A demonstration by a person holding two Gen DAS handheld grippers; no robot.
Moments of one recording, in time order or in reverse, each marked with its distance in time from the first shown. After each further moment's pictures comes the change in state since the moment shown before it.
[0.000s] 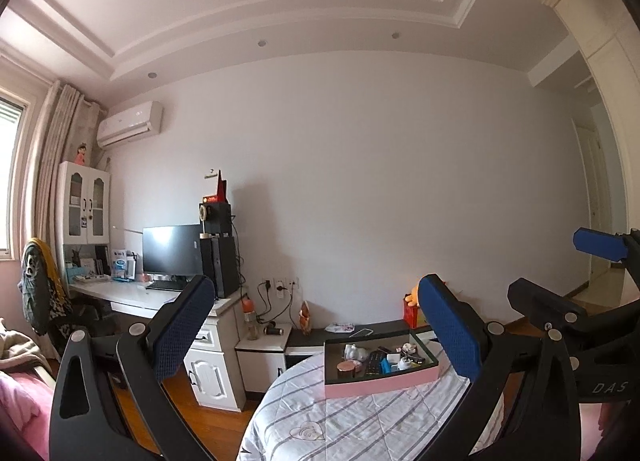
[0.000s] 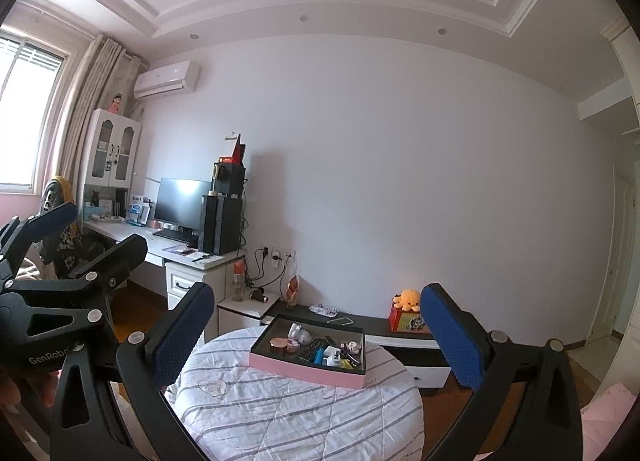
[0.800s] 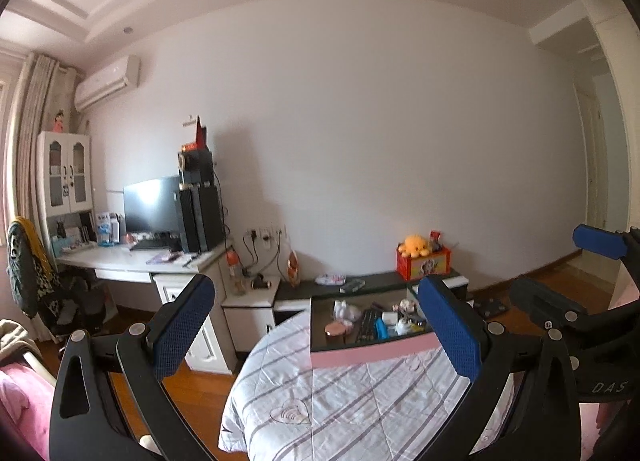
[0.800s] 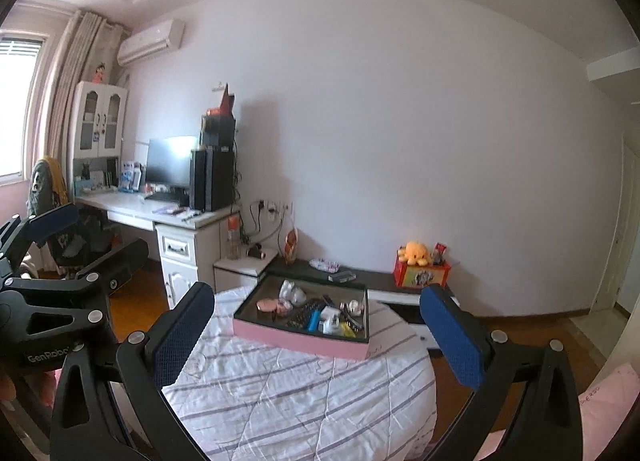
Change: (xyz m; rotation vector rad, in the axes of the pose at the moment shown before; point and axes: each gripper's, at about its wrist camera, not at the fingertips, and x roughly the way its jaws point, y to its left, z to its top) left arm 0.096 -0.023 -0.044 0.017 0.193 -0.048; right arm 0.085 -0.029 -0.040 0.043 0.165 0.016
